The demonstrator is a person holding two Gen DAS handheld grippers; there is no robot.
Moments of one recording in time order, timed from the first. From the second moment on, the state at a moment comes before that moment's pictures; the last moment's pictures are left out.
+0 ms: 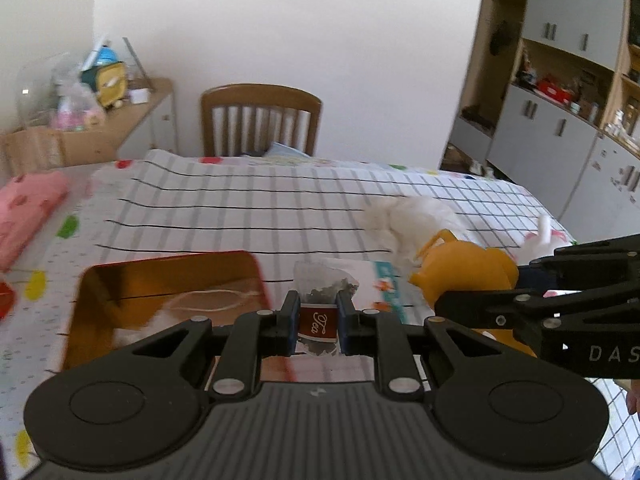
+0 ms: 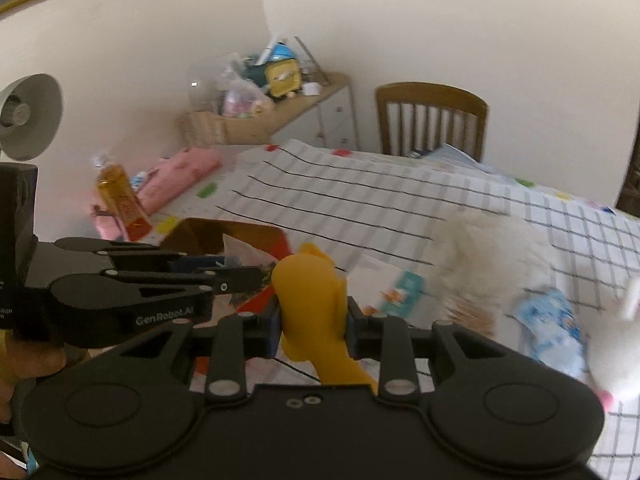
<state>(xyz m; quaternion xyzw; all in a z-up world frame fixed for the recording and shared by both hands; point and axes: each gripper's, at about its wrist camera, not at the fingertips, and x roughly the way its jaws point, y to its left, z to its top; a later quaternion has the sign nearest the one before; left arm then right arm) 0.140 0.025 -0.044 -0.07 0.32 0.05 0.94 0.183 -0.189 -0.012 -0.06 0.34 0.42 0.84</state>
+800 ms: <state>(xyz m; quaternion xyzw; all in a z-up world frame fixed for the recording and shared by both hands) 0.107 0.121 -0.057 -0.08 0.34 0.13 0.93 0.192 -0.064 -0.025 -0.02 0.38 0.45 0.81</state>
